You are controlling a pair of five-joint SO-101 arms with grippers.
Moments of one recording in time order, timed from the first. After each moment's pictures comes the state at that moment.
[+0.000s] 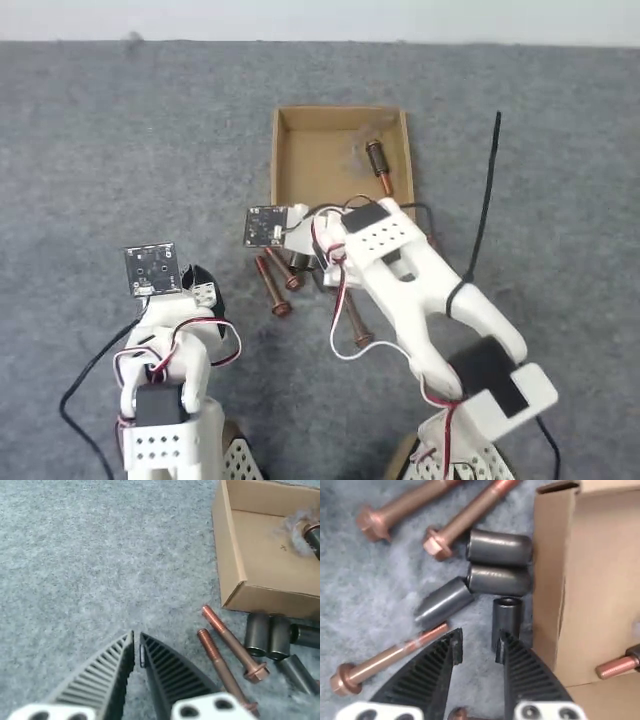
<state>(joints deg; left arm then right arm) -10.4 -103.3 97.5 56.8 9.3 -34.0 4.2 22.1 56.2 55.6</state>
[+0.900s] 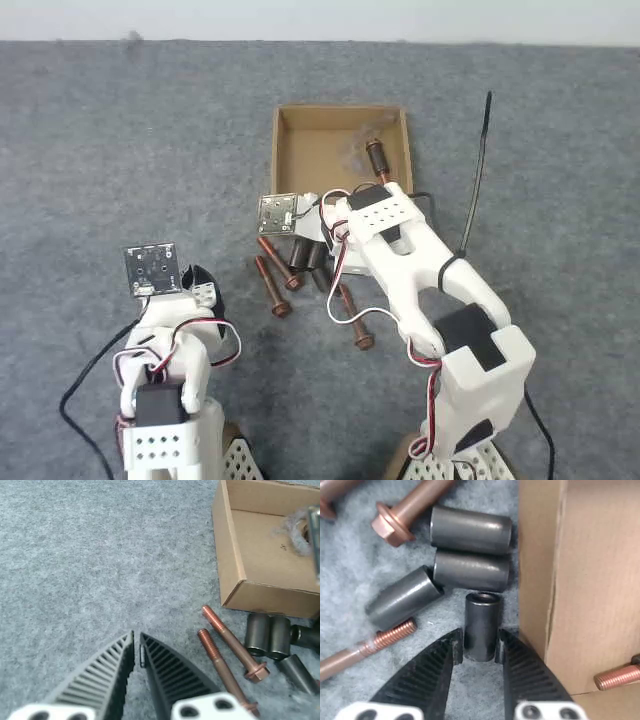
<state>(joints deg) -10.4 -103.3 97.5 56.8 9.3 -29.7 15.2 14.4 56.2 60.4</state>
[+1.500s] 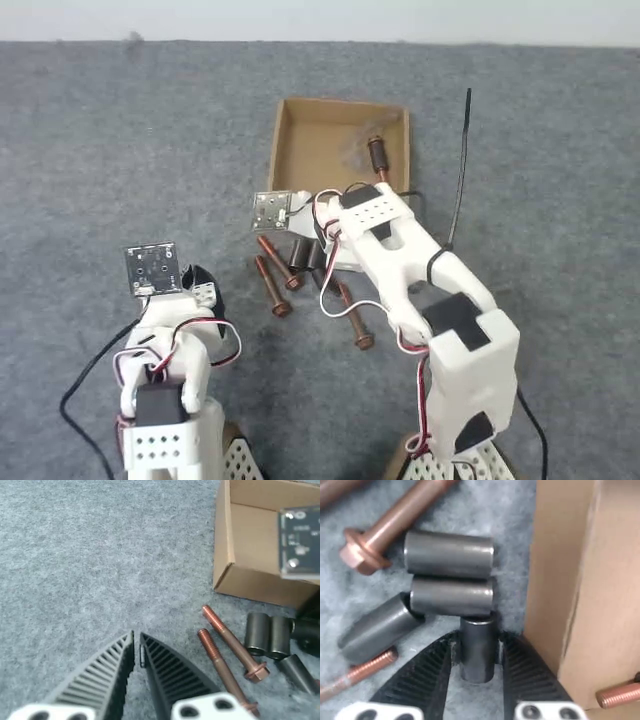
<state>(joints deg) -10.4 -103.3 97.5 56.8 9.3 -30.2 23.4 9.2 52.3 58.2</state>
